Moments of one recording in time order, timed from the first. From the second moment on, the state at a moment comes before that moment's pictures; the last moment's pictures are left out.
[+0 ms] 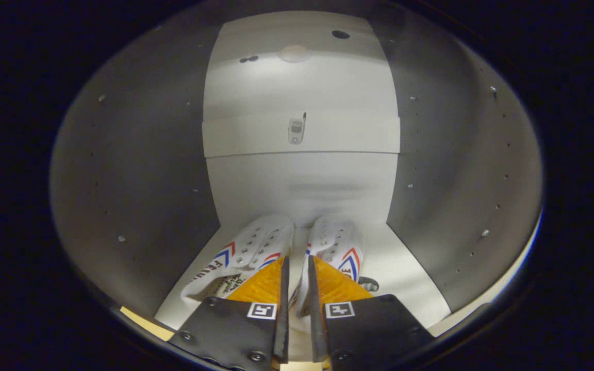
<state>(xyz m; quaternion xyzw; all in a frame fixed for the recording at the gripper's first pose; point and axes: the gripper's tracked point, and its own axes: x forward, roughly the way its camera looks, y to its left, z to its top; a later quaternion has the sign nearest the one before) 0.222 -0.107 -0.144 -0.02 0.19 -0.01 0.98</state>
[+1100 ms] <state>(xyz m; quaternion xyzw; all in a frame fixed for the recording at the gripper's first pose) -0.009 -0.095 0.017 -0.02 0.01 -0.09 1.00</state>
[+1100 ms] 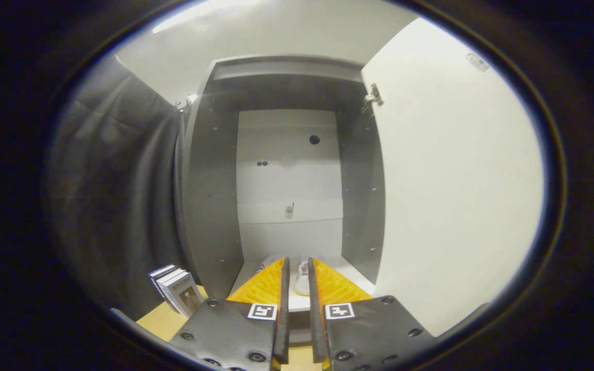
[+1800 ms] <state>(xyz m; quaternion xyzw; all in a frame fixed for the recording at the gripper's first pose) -0.132 -0.167 0.072 -0.03 -0.02 -0.09 1.00</state>
